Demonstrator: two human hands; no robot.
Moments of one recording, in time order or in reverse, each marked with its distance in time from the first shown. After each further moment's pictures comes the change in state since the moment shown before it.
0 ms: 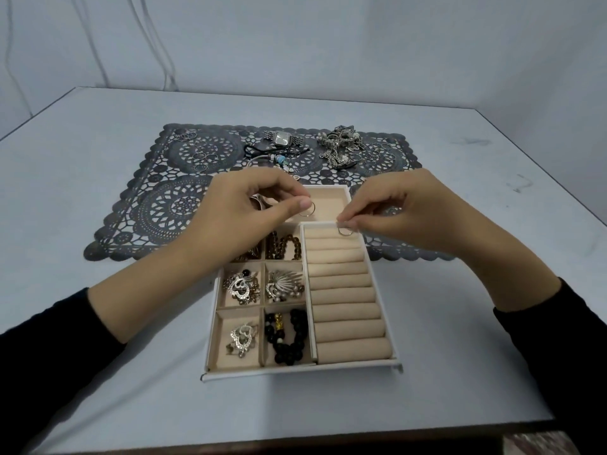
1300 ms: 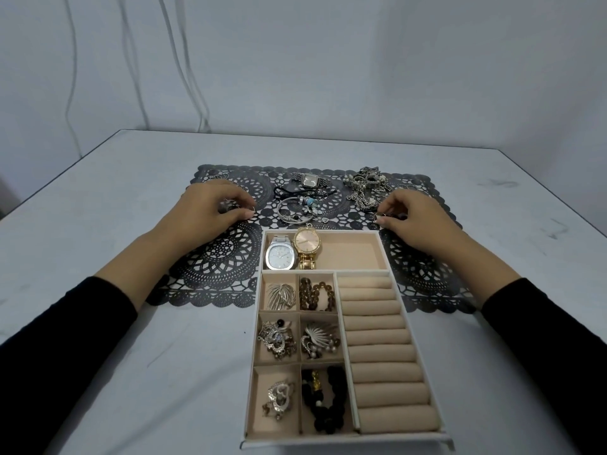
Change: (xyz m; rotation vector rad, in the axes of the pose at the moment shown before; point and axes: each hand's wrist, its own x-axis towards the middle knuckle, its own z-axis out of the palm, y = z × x) left_hand 0.057 -0.105 -0.087 0.500 -0.074 -0.032; right_hand 0.063 0.063 0.009 -0.234 0.192 0.491
